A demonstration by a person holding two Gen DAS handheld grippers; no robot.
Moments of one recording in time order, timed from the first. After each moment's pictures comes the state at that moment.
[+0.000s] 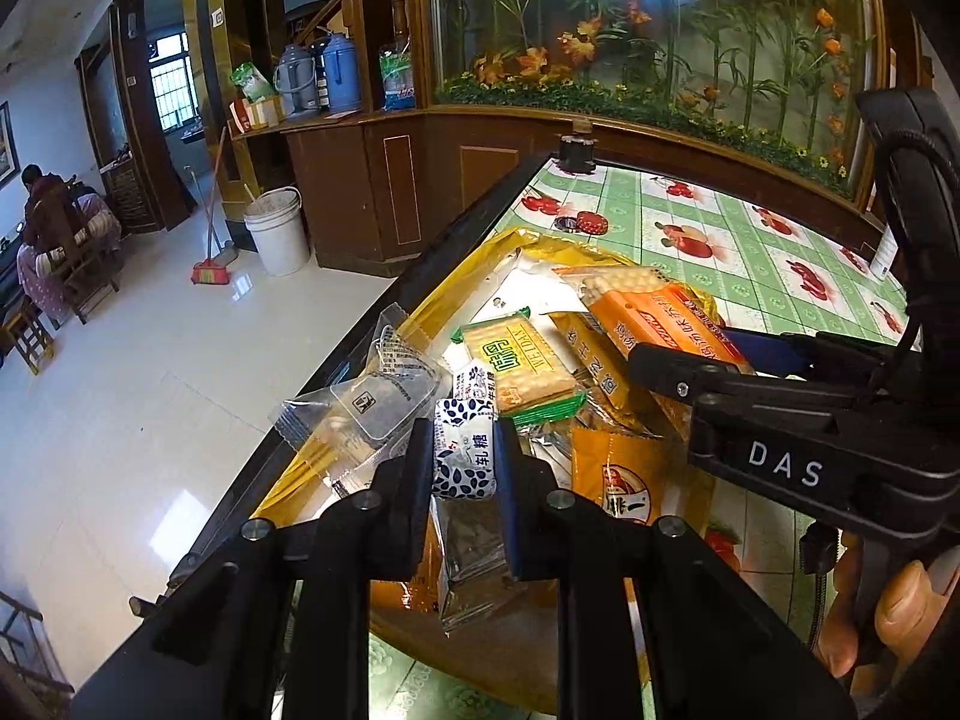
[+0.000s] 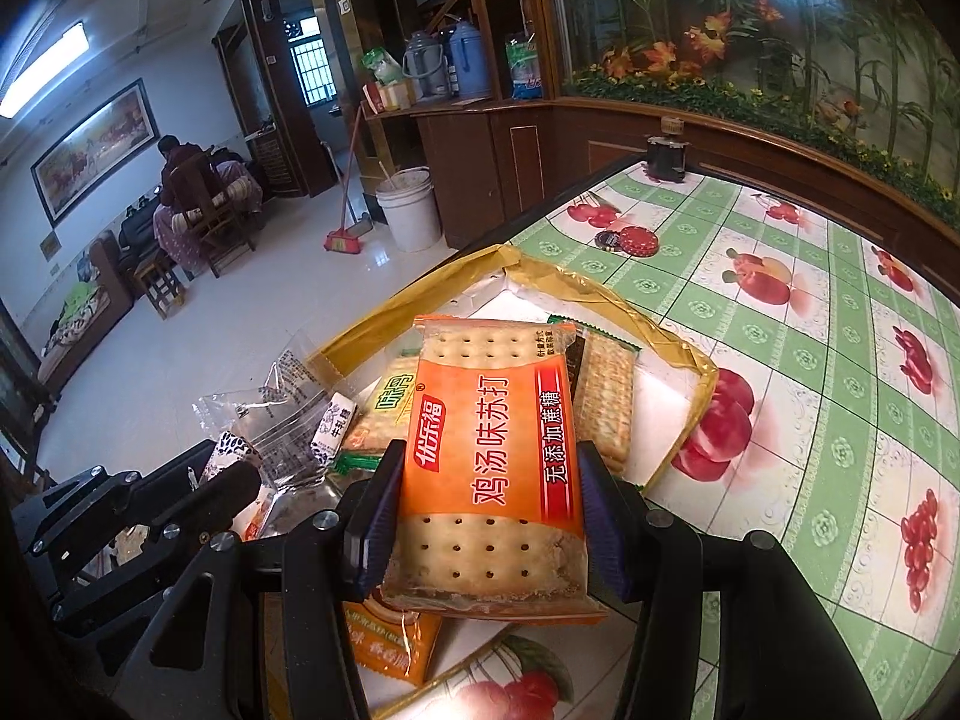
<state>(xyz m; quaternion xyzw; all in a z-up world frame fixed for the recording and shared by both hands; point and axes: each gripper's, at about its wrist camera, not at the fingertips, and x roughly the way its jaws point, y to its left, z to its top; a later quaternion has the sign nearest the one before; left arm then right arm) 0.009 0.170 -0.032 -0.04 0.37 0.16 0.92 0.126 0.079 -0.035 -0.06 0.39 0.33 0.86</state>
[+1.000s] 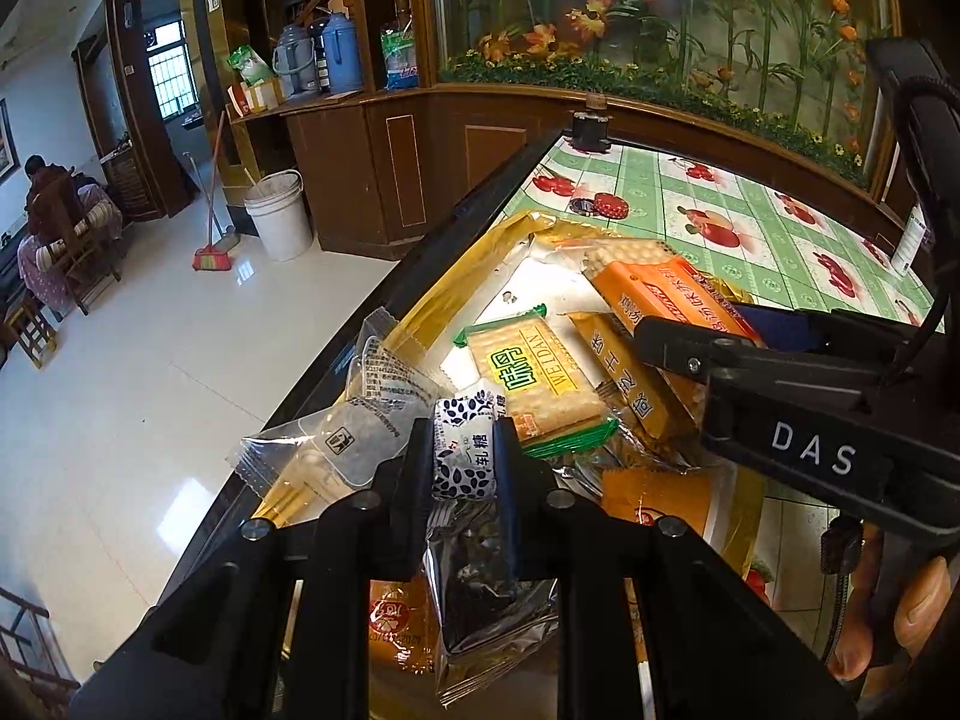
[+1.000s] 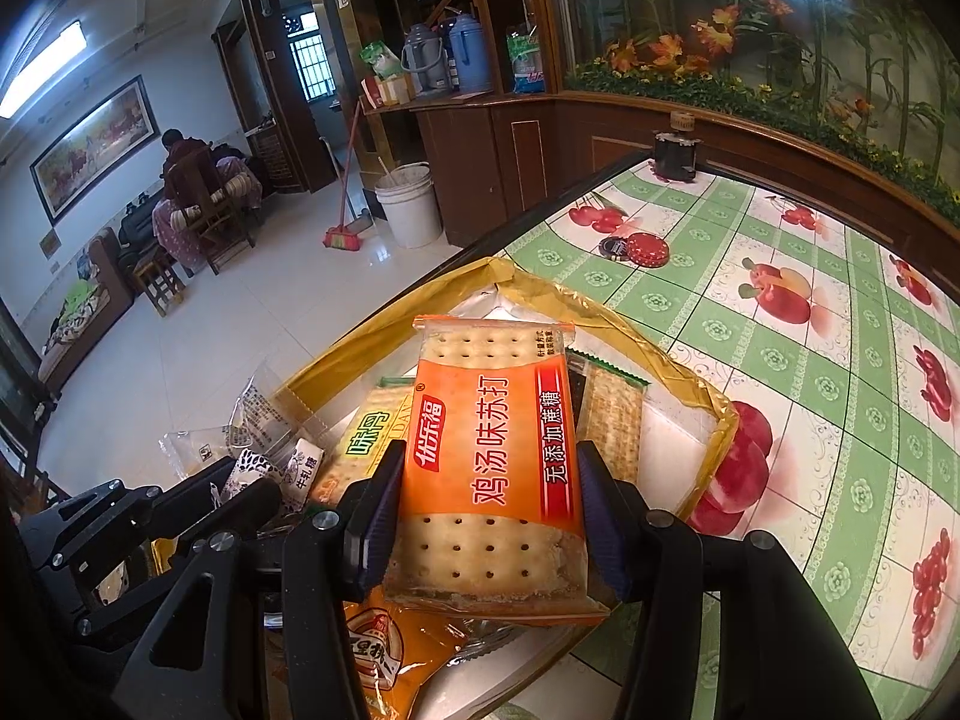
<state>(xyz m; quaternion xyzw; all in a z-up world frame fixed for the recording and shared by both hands) 0.038 0.181 -0.046 -0.04 0.39 0.16 0.91 0.152 0.096 -0.041 -0.07 0.39 0.33 0.86</state>
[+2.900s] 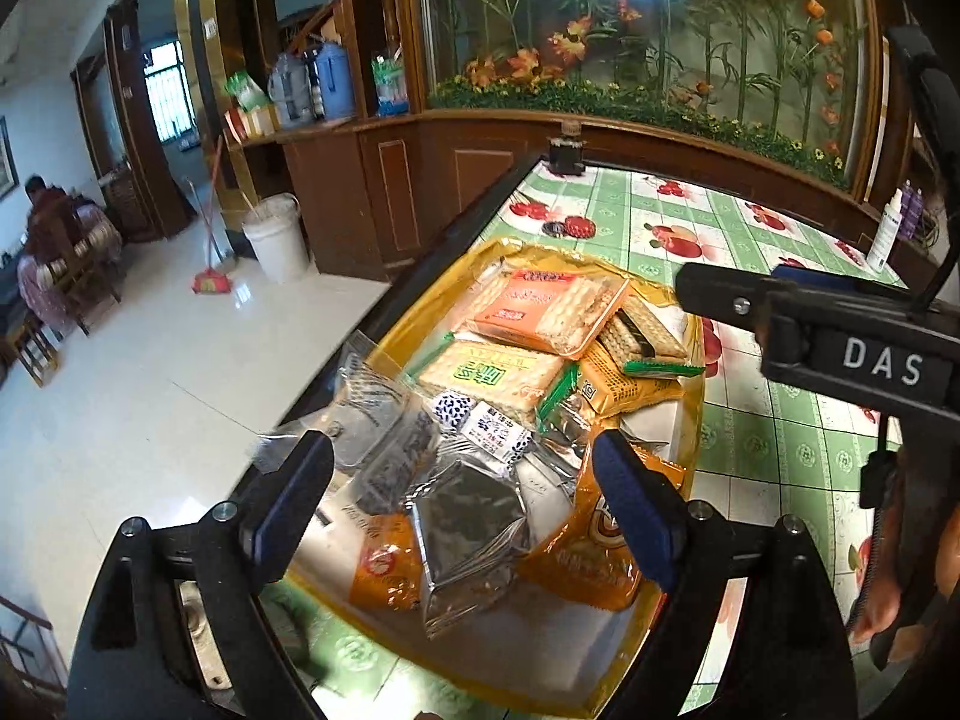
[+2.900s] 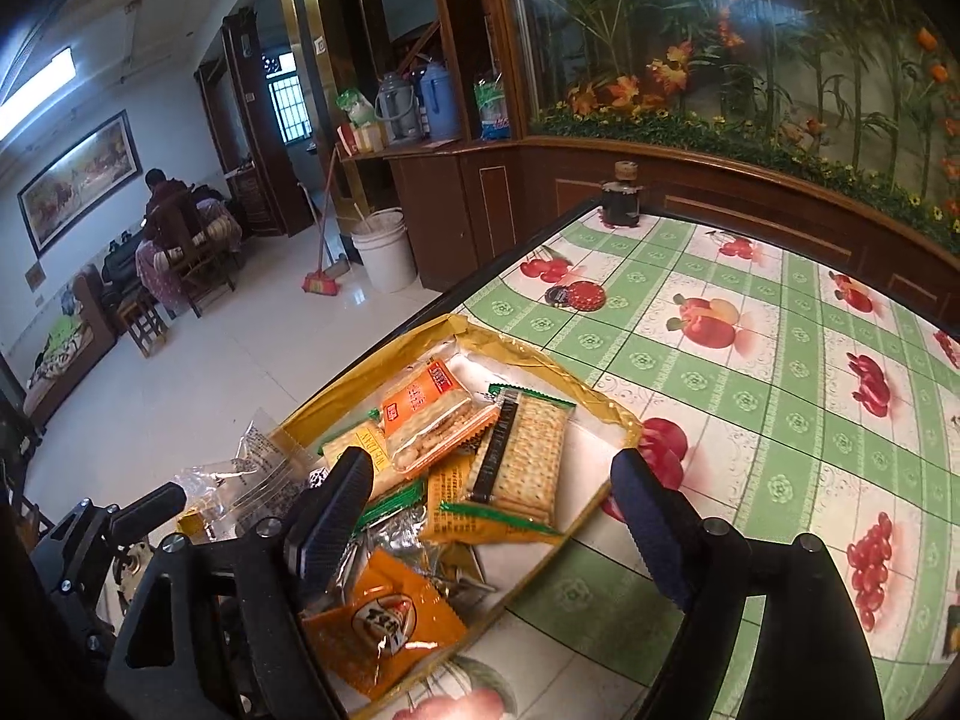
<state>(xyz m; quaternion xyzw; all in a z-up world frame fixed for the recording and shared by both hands) 0.007 0.151 -0.018 -0.02 0.36 0.16 0.92 0.127 0.042 0.004 -0.04 0.35 0.30 0.89</state>
